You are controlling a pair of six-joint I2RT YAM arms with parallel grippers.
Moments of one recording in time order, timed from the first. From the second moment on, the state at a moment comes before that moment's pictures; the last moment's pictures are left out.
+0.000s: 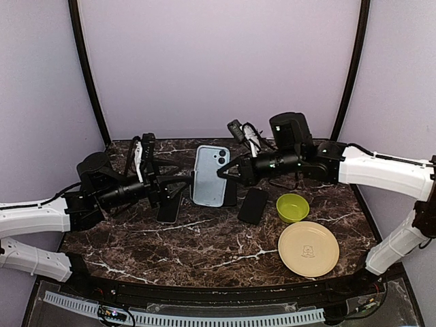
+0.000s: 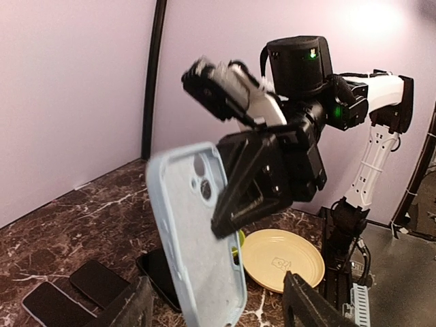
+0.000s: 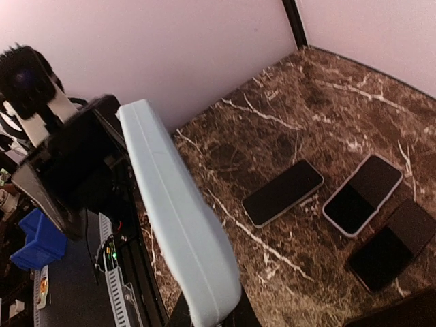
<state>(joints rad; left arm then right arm) -0.86 1.04 0.61 0.46 0.32 -0.17 0.92 1.44 1.19 -0.13 -0.39 0.30</state>
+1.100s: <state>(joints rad) -0.83 1.21 0.85 0.11 -0.08 -0.10 0.86 1.75 1.15 -0.63 -0.20 0.42</state>
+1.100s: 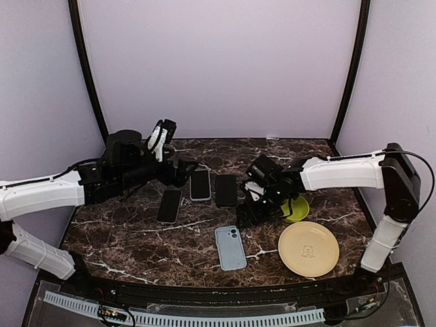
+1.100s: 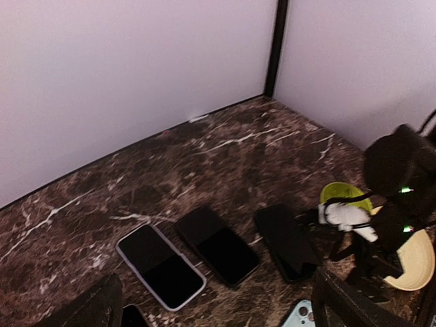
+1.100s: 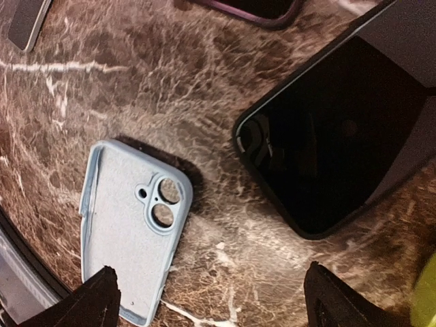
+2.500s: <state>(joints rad) -0.66 1.81 1.04 -0.40 -0.19 -0.49 0.98 1.74 1.25 -0.75 0.27 0.39</state>
